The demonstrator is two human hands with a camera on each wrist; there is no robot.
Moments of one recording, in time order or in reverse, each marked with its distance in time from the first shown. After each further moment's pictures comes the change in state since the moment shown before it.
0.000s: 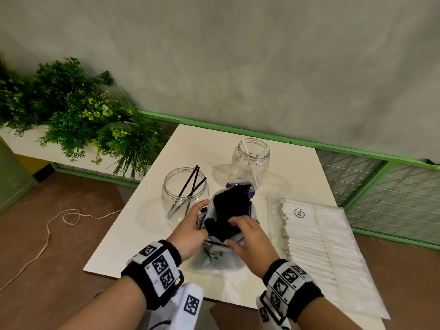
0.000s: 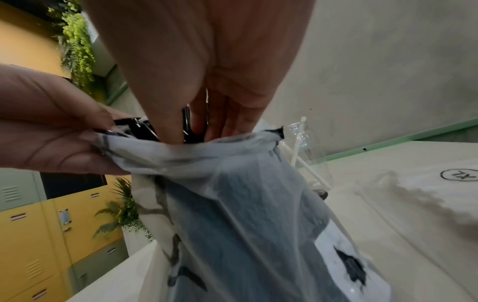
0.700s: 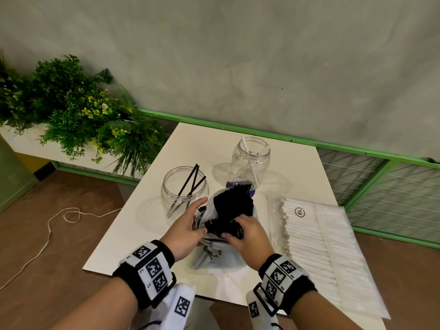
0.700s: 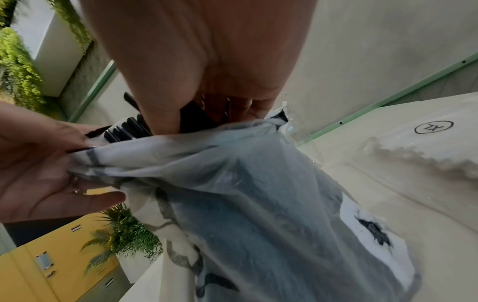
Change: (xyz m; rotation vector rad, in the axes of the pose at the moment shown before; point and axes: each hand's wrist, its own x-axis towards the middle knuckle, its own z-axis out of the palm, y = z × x) left_hand 0.004 -0.009 -0.013 0.088 -0.033 0.053; right_hand 0.012 0.002 0.009 0.118 0.073 0.109
